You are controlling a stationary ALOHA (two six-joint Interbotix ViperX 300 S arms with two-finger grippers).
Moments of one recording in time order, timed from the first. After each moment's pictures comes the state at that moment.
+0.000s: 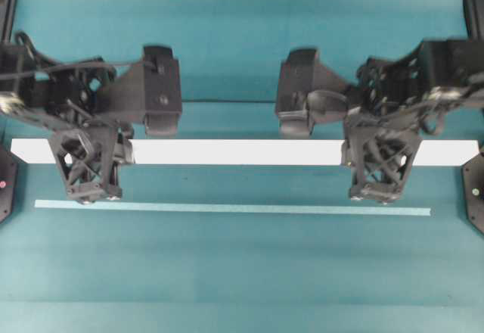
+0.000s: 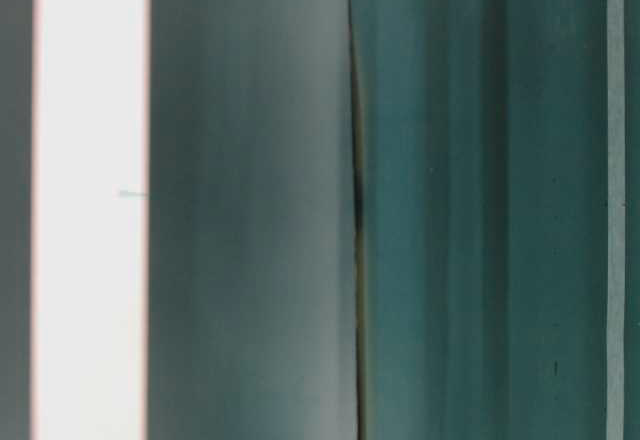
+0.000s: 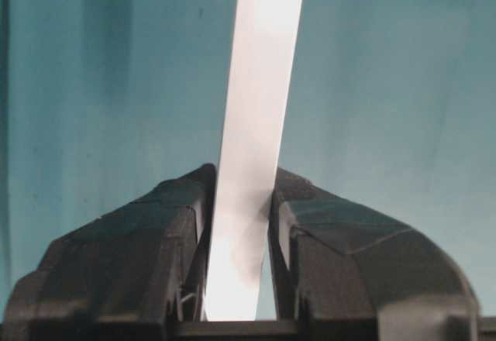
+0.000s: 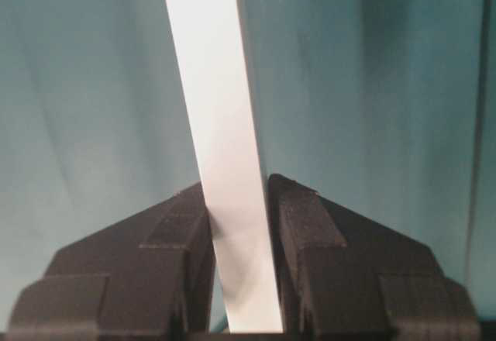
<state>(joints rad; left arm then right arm) 0.01 -0.28 0.23 0.02 1.29 -0.13 -0.04 -0.18 0.13 0.05 1.45 0.10</state>
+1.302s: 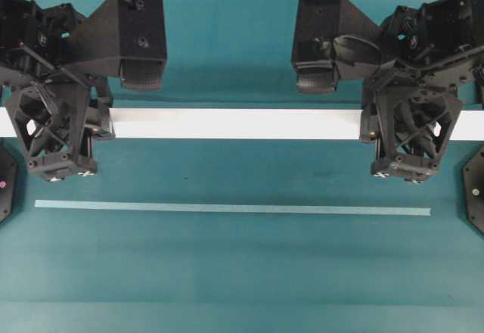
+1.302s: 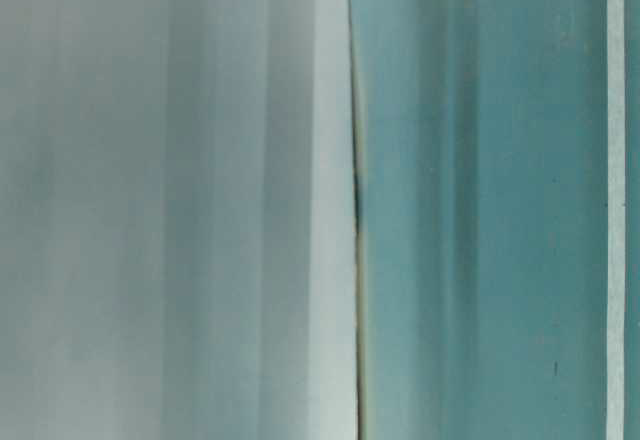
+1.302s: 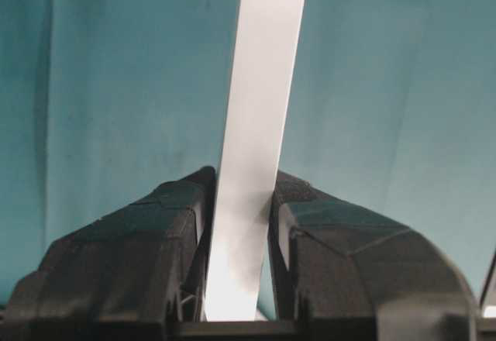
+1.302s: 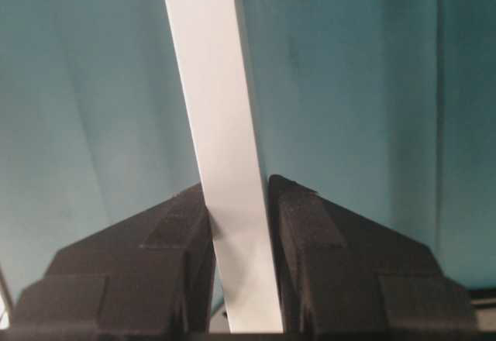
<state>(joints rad) 0.02 -0.25 -0.07 0.02 1.55 -0.14 -0.04 -0.17 -0.12 0.05 1.63 0.10</state>
